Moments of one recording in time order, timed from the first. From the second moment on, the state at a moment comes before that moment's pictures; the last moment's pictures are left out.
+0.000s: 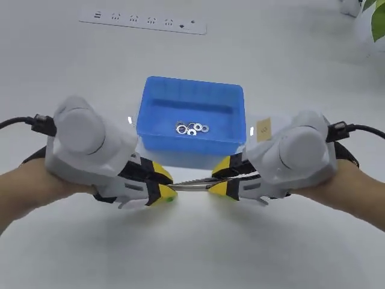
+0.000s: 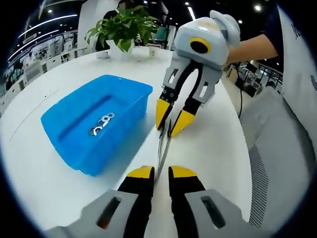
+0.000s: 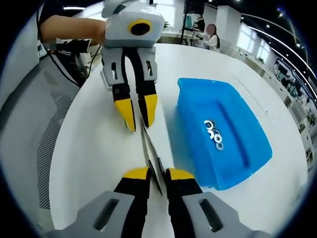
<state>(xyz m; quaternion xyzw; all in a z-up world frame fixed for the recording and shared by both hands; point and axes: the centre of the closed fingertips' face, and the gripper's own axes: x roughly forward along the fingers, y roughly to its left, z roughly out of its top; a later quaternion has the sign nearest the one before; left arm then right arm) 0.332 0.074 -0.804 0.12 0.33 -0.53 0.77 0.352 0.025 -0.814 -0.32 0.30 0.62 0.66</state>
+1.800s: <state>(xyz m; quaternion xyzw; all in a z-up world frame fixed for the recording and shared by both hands) 0.300 0.115 -0.691 0.21 0.25 -0.47 0.82 0.329 -0.027 -0.707 -0.27 0.20 0.58 0.75</state>
